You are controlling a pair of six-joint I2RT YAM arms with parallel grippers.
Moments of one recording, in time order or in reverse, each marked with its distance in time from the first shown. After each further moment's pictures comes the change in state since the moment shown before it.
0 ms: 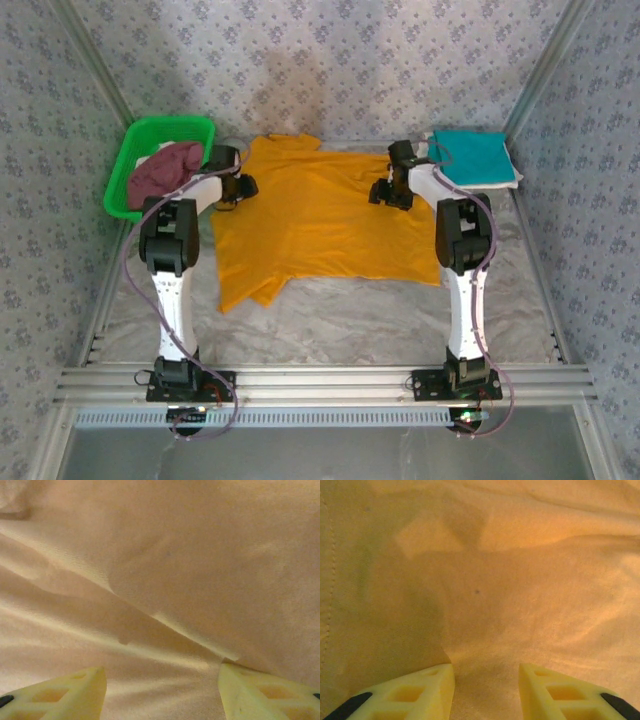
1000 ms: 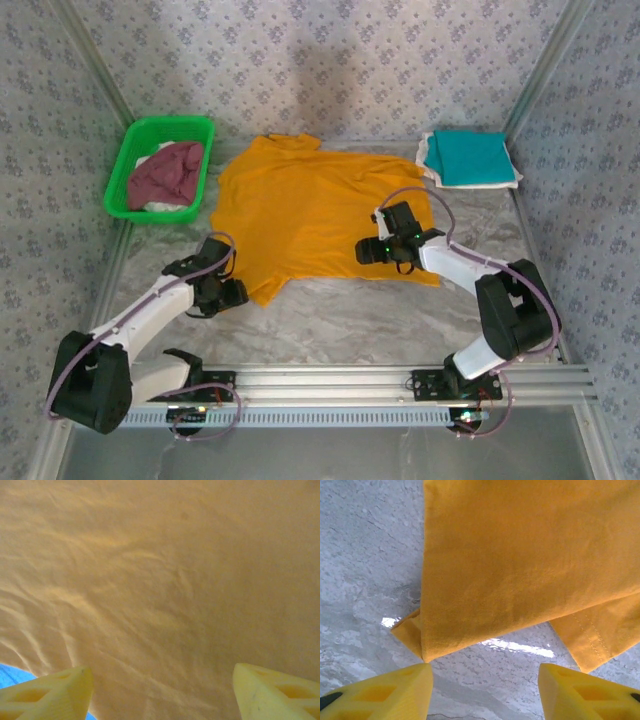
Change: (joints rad) left arm -0.237 -1.110 -1.065 -0.417 -0.094 -0.241; right arm 0.241 -0.739 -0.951 0.442 0.011 -0.121
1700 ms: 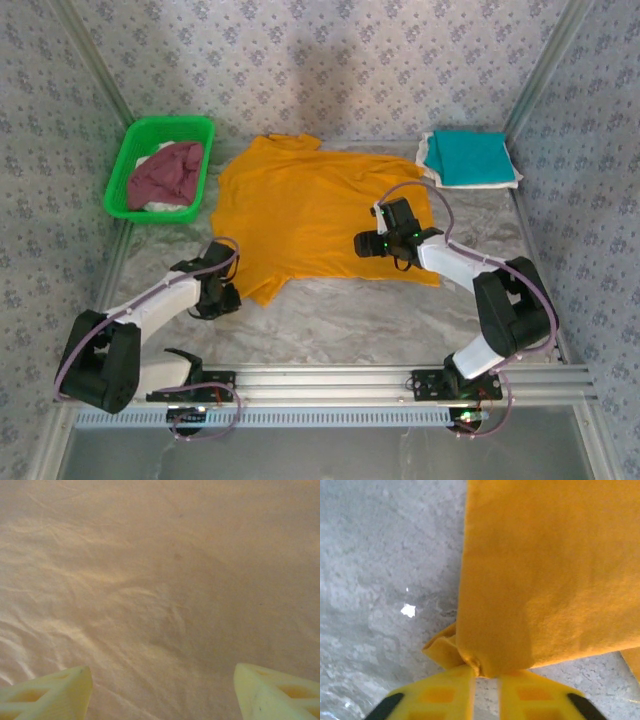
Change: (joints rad) left arm 0.013 0.098 -0.037 0.050 -0.060 0.003; right arm -0.006 0.018 0.011 0.064 0.045 -0.008
